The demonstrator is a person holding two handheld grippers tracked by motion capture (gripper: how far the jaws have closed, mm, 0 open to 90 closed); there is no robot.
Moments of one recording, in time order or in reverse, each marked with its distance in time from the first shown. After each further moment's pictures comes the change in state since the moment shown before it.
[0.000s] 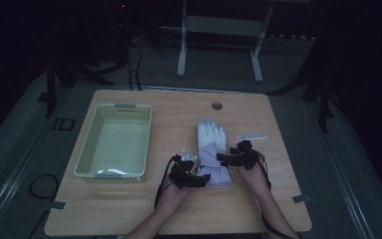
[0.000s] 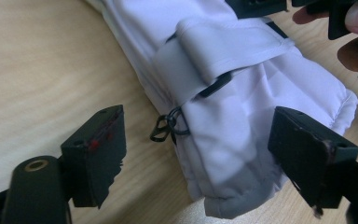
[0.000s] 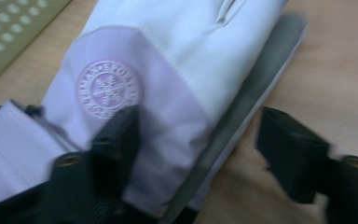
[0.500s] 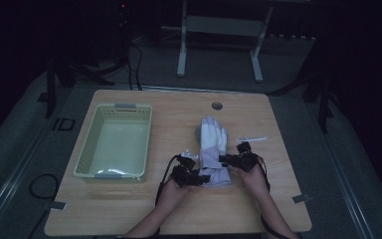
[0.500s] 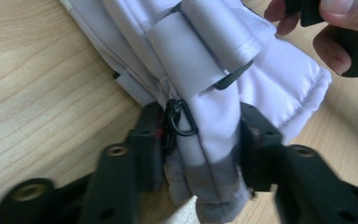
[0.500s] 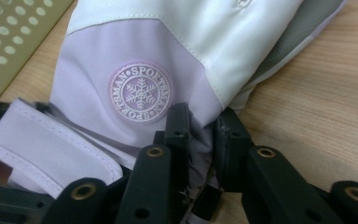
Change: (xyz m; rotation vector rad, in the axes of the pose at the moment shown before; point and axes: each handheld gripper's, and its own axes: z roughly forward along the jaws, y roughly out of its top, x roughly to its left) left arm 0.002 0.007 0.005 0.078 -0.101 0.030; right arm 0.003 -0.005 0.002 0.042 0.046 0.047
